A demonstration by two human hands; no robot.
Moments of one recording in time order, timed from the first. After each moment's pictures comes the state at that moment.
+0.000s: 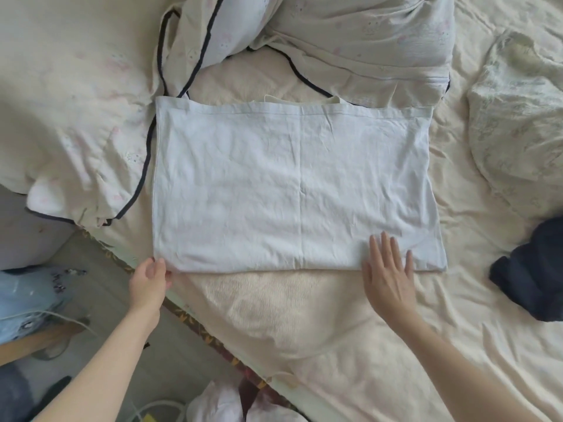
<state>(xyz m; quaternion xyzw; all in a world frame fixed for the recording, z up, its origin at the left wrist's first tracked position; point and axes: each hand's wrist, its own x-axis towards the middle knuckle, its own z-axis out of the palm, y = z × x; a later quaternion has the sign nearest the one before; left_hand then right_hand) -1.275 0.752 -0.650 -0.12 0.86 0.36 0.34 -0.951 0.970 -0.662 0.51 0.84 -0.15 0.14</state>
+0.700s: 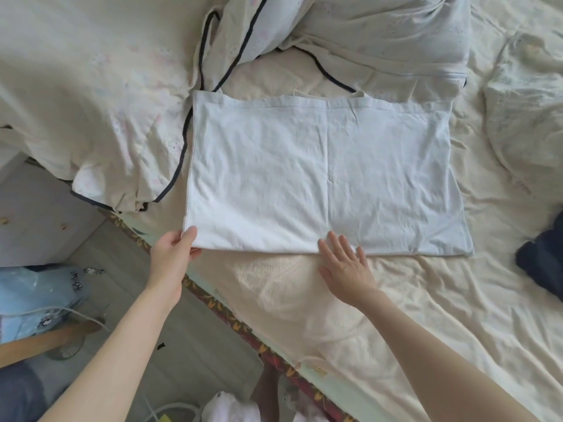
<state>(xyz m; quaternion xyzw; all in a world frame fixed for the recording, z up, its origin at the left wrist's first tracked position) -1.291 0.753 -0.603 -0.07 0.81 0.46 0.36 -1.035 0.900 -0.671 0.36 0.86 -0.25 0.26</state>
